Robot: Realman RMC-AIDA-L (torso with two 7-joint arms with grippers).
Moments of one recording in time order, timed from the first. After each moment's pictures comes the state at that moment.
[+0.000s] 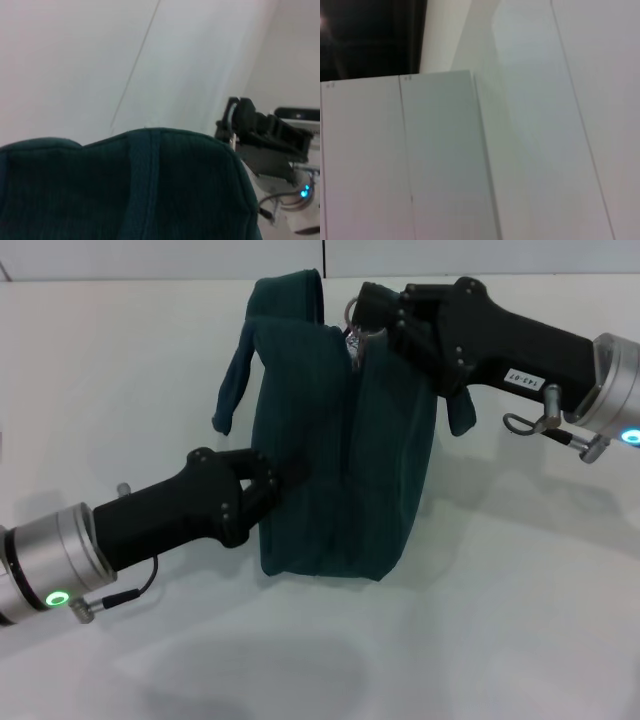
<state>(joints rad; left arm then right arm) -0.43 -2.08 0.79 0.27 1.61 1.68 -1.07 0.69 2.03 -1.46 -0.37 -0.84 -1.54 1.04</state>
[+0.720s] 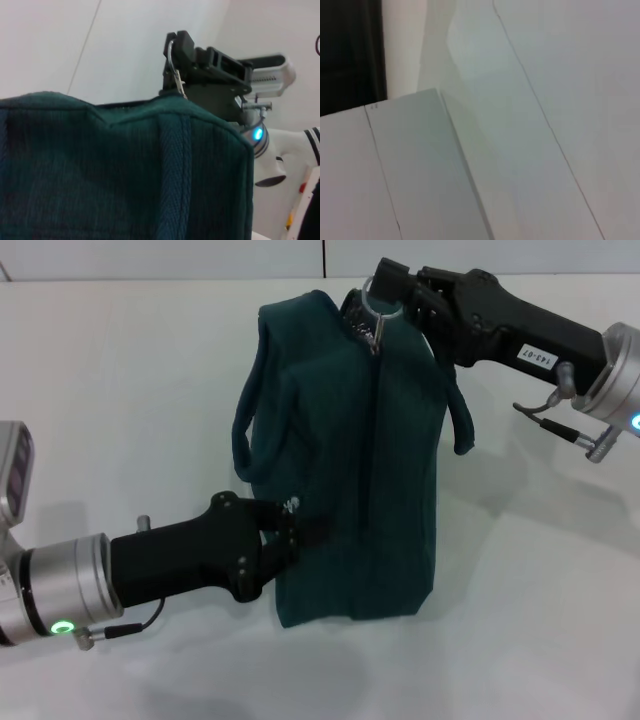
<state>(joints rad) -0.43 -2.08 0.85 0.29 1.70 1.70 -1.07 0.68 2.03 -1.46 -0.37 -0.79 -1.51 1.21</state>
